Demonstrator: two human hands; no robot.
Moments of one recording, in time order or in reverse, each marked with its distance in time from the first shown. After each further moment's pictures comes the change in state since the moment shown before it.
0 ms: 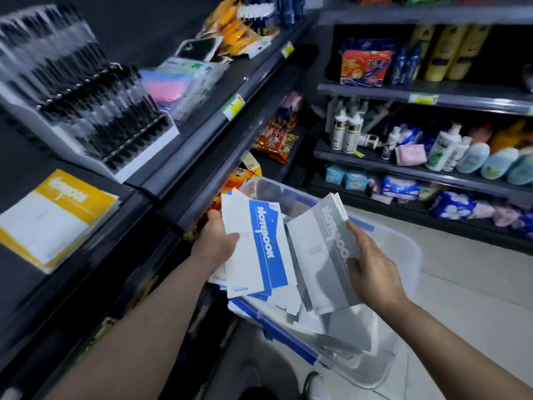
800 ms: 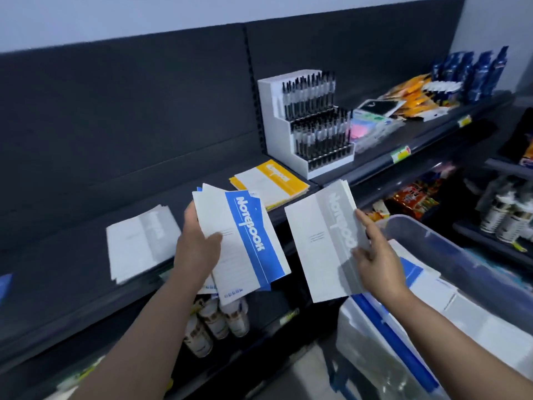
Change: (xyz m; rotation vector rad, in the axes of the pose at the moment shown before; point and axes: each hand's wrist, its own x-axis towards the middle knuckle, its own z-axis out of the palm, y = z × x) left_hand -0.215 -0.152 -0.220 -0.352 0.733 -0.148; right_hand -0.074 -0.204 0.056 0.371 -0.109 -0.548
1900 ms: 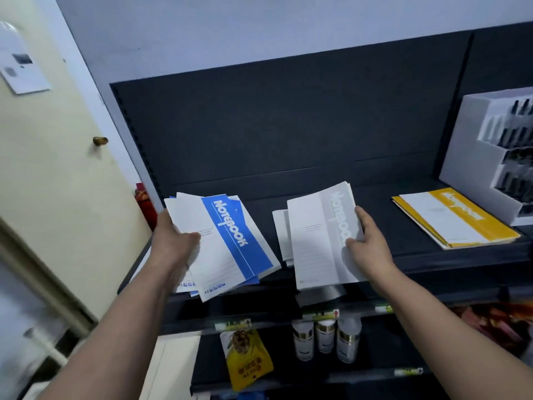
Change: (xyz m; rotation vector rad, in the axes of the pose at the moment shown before) left_hand -0.011 -0.113 -0.295 -0.246 0.536 -0.314; right_hand -0.002 -0.229 0.219 0.357 -0.449 -0.065
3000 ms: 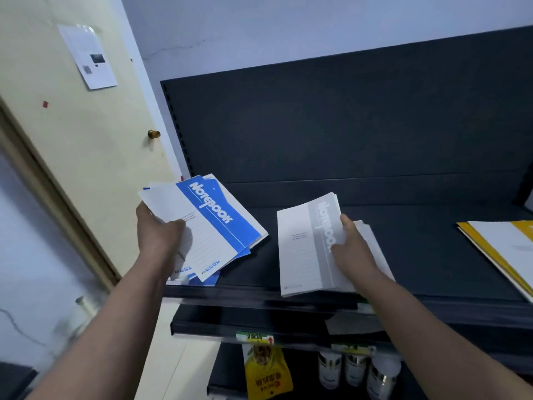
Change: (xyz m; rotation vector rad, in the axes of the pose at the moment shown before) left_hand 0.037 0.008 -0.040 -0.016 0.406 0.057; right_hand 0.042 -0.033 0.085 -0.111 -0.261 -0.028
